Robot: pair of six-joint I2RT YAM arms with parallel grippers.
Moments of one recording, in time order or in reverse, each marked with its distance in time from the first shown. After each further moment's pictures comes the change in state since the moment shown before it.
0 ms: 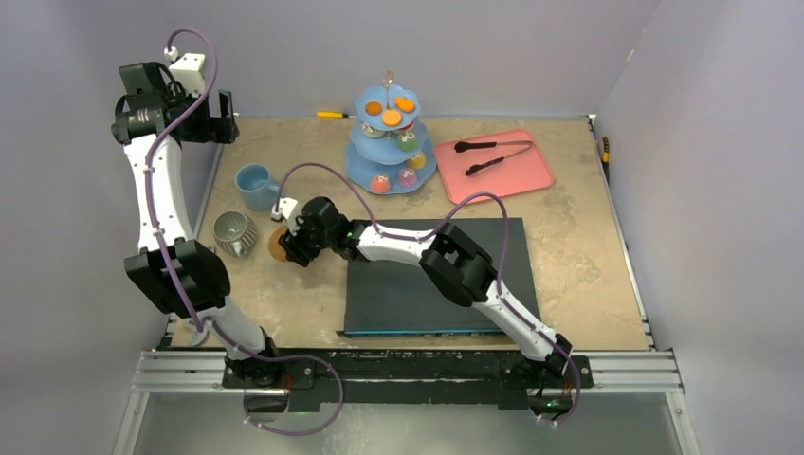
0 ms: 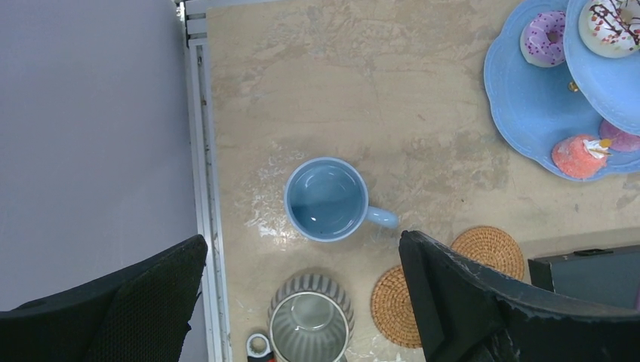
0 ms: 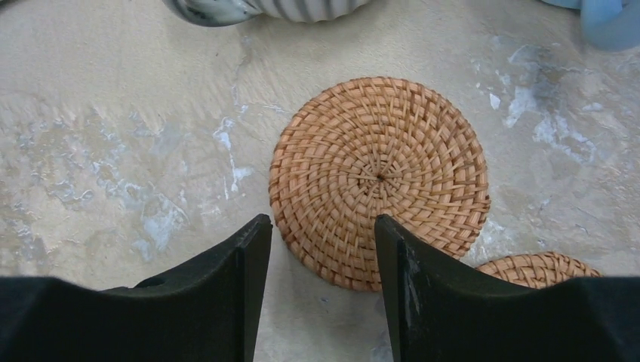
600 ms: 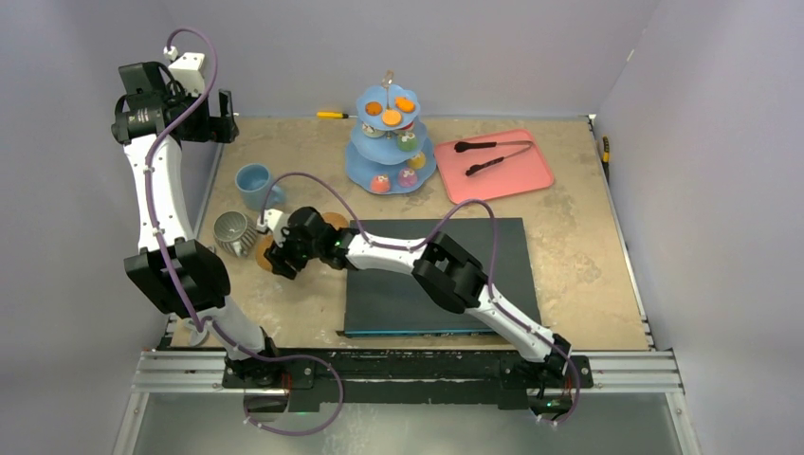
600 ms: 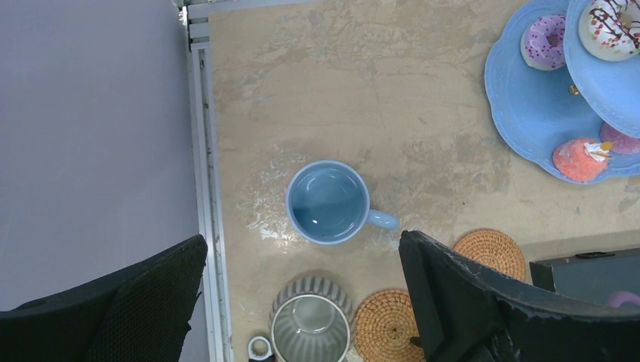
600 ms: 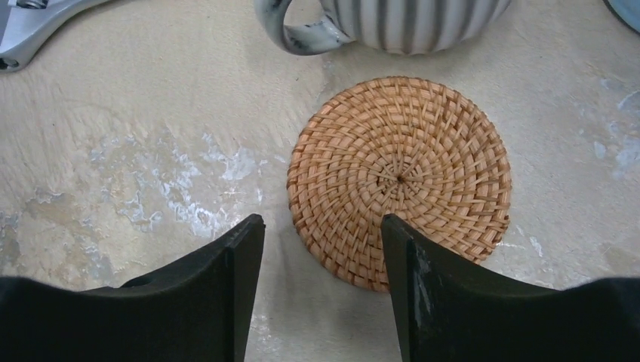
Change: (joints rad) left arm 0.000 0.000 -0.003 0.008 0.000 0.000; right arm 0.053 0.060 0.105 -0.032 -0.023 0.025
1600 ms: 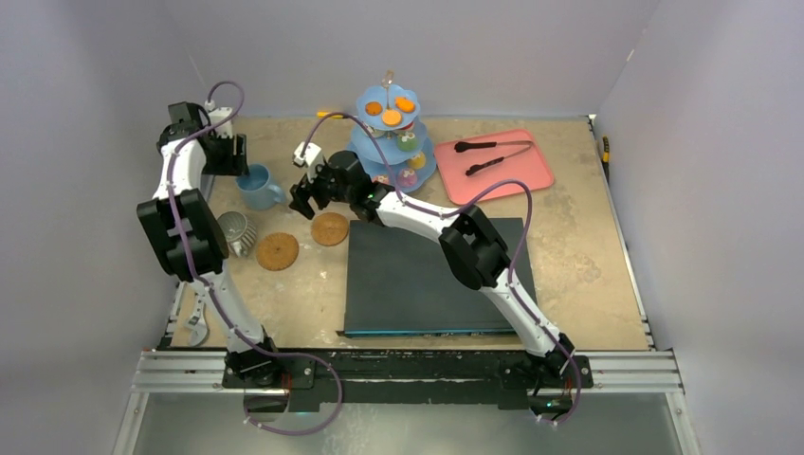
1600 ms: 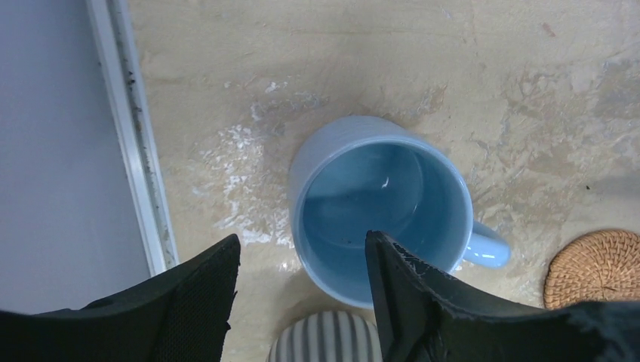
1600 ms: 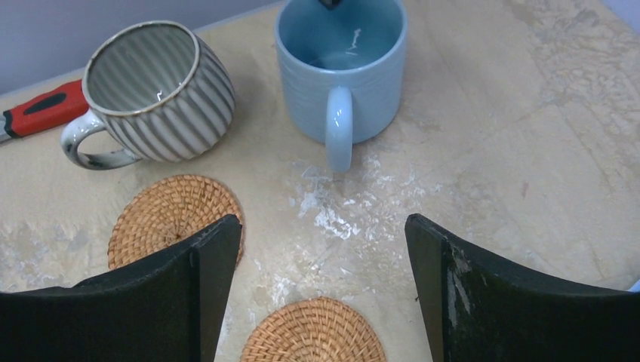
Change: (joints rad) left arm 0.006 0.291 -0.178 0.156 -0.073 0.060; right arm -0.217 -0.088 0.002 0.132 -0.029 -0.036
